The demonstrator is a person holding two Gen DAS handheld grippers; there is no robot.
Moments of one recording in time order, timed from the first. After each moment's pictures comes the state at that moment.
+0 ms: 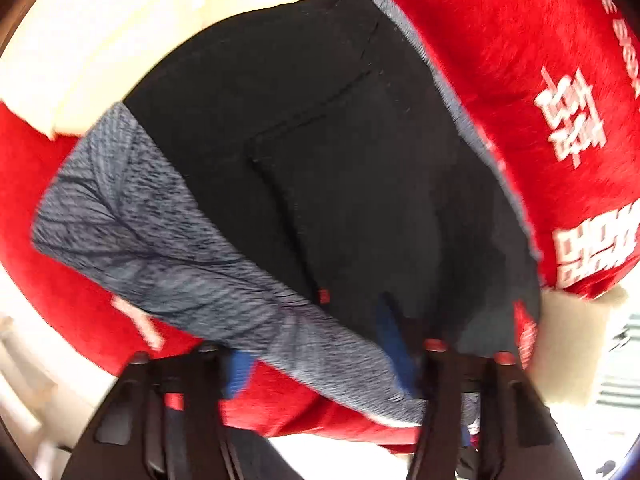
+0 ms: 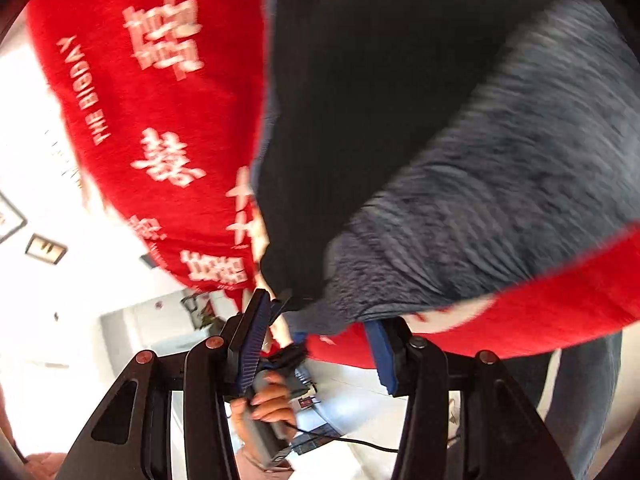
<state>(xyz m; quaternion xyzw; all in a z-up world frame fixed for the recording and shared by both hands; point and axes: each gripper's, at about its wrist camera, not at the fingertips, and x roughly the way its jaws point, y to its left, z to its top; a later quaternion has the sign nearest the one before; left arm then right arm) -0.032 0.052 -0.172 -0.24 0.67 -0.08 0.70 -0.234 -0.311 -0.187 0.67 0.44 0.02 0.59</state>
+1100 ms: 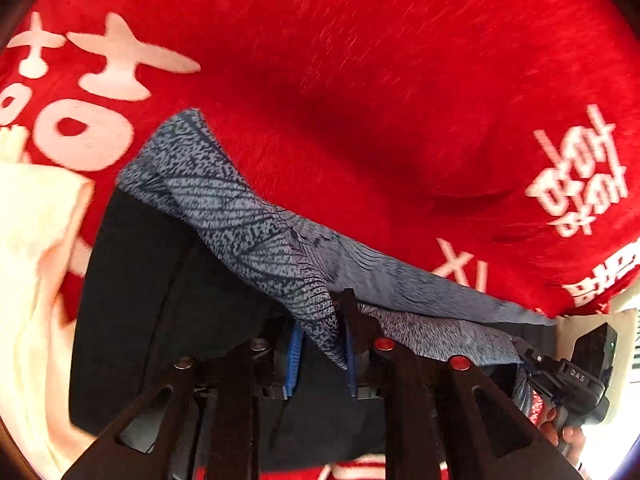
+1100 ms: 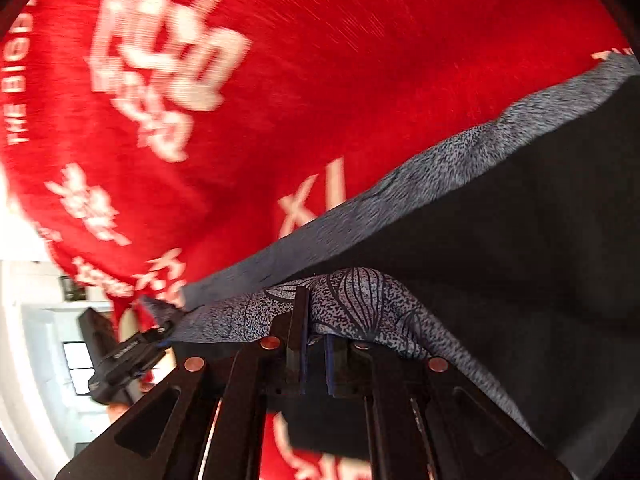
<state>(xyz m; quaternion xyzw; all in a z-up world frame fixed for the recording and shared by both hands) 0.211 -0.028 -0.155 -0.14 0.64 -0.15 0.74 0.068 -0.416 -0.156 0.41 0.56 -0.05 0.72</state>
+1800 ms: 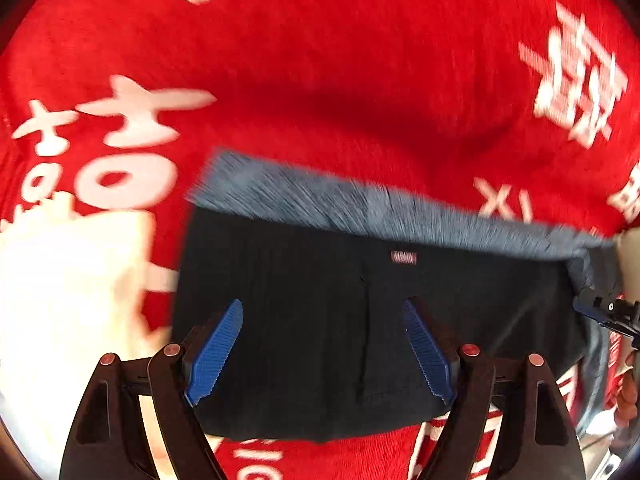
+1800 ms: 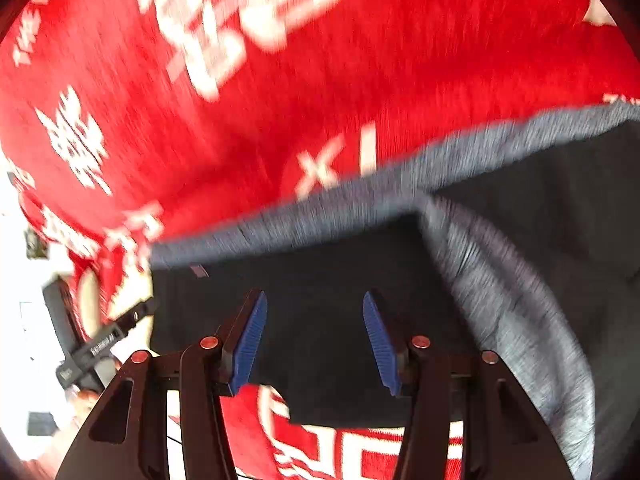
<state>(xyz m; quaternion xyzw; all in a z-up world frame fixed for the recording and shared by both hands) 0.174 -0.029 -0.142 0.05 0.63 -0.15 0.76 0.064 -0.351 -0.136 0.30 0.62 -0.05 0.72</state>
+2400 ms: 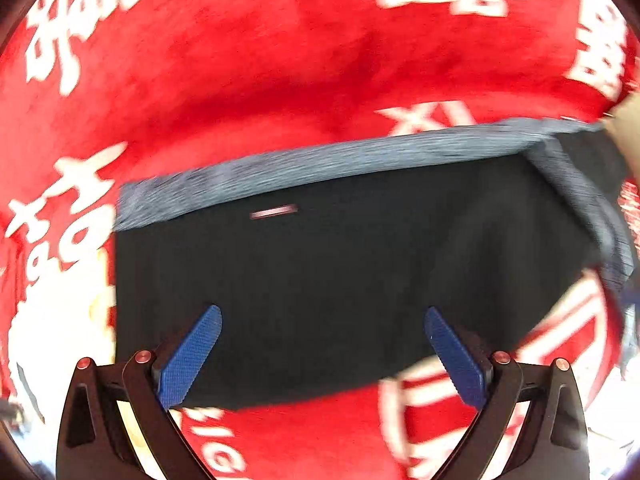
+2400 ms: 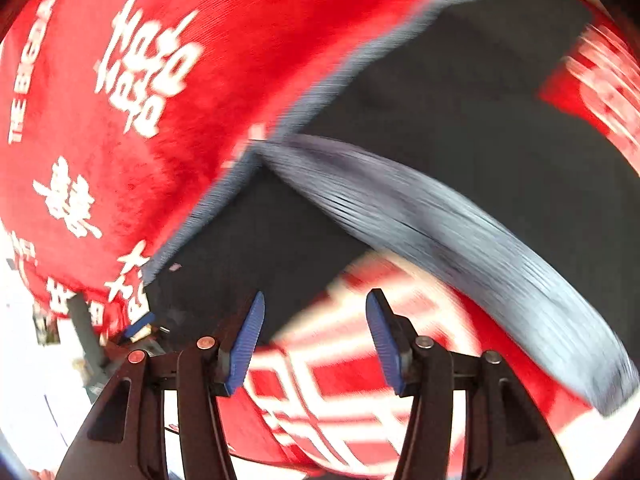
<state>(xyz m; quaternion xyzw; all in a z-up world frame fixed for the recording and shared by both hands) 0.095 -0.120 -0.122 0.19 0.60 -0.24 0.74 -0.118 -0.401 -0.085 0.44 0.53 -0.18 0.70</state>
